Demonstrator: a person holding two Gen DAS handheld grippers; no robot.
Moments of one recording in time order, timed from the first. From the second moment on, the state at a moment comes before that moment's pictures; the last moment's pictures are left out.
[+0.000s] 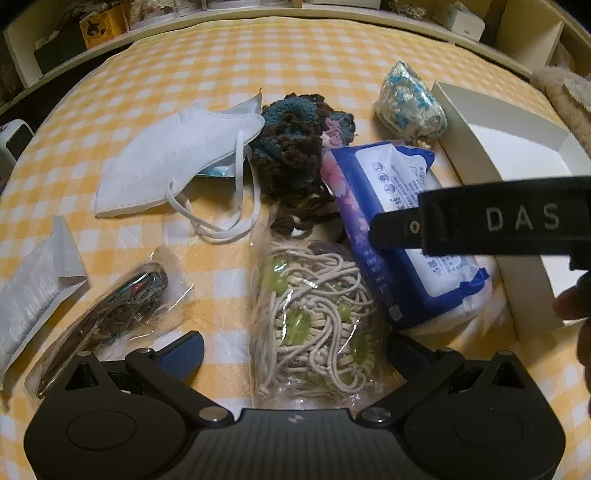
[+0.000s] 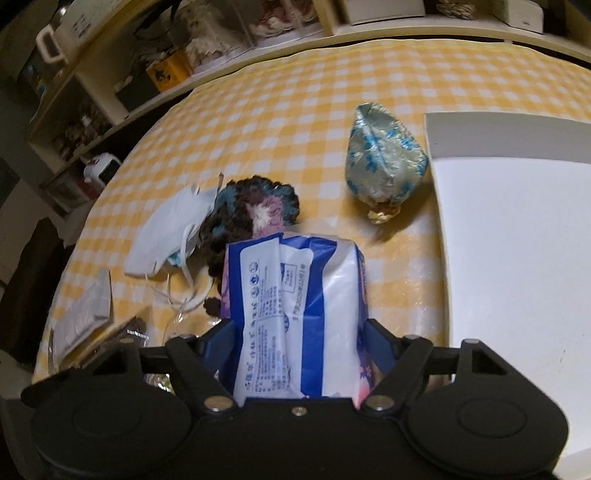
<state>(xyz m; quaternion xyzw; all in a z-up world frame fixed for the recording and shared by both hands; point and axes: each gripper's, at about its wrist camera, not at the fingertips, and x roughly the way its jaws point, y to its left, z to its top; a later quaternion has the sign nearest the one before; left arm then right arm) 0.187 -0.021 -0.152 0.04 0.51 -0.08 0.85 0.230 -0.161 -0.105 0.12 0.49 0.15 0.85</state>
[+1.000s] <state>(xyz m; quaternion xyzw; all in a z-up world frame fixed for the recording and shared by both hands) 0.171 -0.023 -0.136 0.05 0.51 -0.10 0.85 0.201 -0.146 -0.083 0.04 0.46 0.19 0.87</state>
